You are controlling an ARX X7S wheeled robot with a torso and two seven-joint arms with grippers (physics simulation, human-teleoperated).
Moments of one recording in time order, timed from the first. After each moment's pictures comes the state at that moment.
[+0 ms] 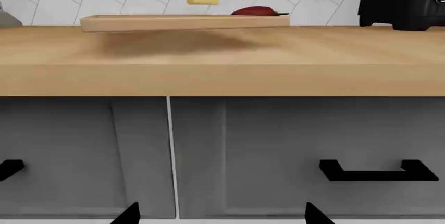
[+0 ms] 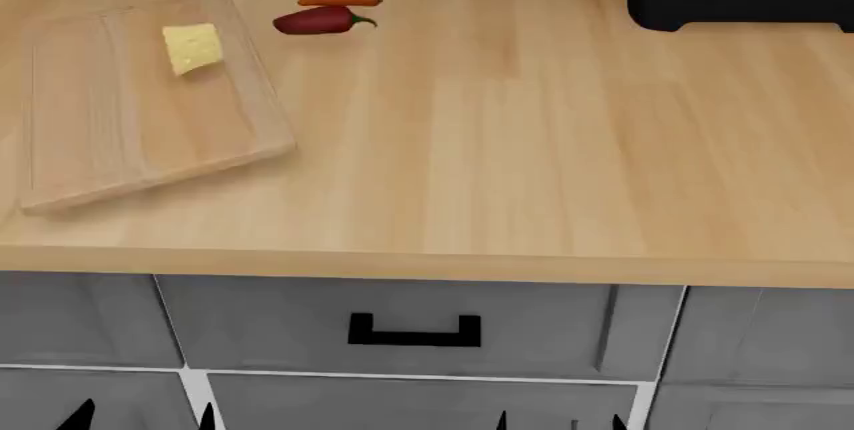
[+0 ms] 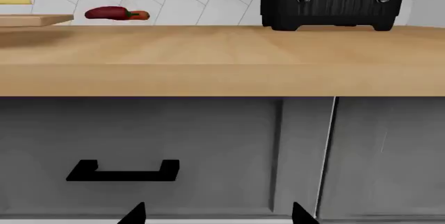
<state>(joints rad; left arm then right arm) 0.00 0.00 0.00 0.00 0.00 0.00 0.00 0.00 0.00 0.00 0.00 0.00 0.00 0.00</state>
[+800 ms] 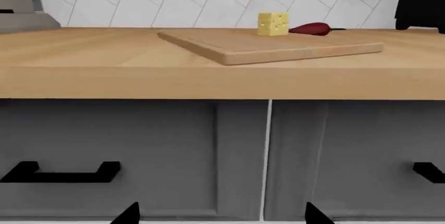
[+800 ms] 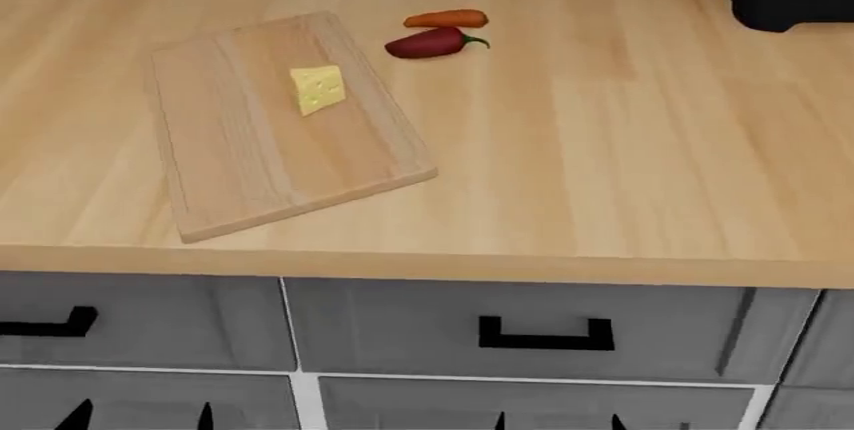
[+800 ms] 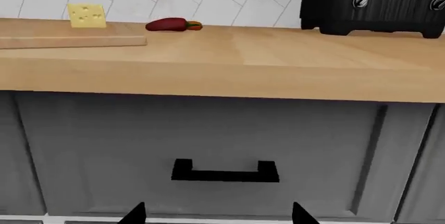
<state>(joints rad) 0.01 -0.07 0.08 0.01 -0.08 0.01 -0.08 0.00 0.07 -0.10 0.00 0.04 0.00 0.10</state>
